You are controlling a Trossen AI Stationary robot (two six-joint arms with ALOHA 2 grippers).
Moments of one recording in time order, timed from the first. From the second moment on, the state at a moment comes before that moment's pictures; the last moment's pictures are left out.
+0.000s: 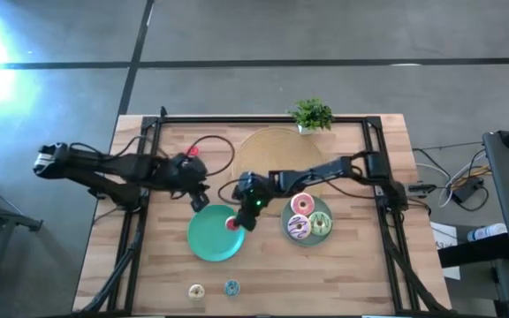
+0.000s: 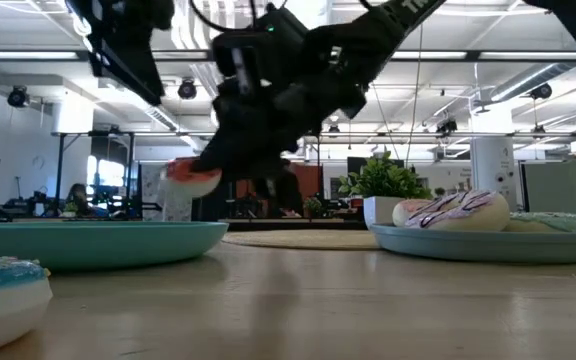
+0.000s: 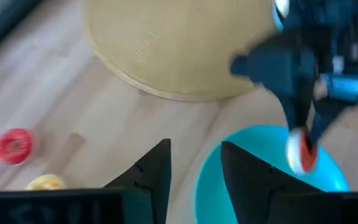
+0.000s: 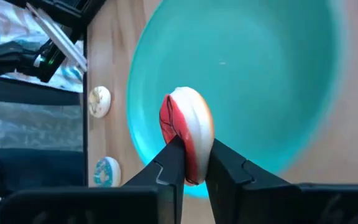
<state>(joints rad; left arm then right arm) -0.14 1.08 0.99 -0.87 -0.36 -0.60 0.00 2.14 1.42 0.00 -0.51 0.70</state>
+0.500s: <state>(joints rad) -0.31 0.98 0.89 -0.98 -0.52 -0.85 0.07 2.33 1.73 -0.31 -0.50 0.70</state>
